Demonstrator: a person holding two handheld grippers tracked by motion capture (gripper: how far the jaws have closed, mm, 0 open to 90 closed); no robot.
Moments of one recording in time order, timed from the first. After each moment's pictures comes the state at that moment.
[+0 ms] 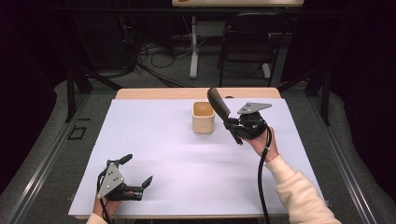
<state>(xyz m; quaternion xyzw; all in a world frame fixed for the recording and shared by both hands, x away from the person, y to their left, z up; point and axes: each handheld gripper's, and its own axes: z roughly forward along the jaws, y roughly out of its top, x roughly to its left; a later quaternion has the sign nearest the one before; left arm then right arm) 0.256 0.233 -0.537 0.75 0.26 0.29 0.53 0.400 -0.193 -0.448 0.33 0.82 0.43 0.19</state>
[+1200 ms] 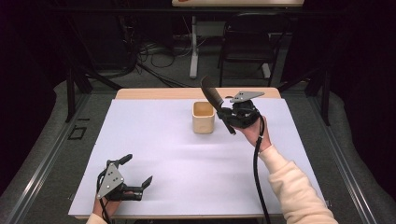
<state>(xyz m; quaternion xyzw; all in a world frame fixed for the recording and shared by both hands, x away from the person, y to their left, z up) 0.256 0.234 -0.537 0.75 0.26 0.30 0.53 0.423 -0.172 -0.428 0.32 0.81 0.45 0.20</state>
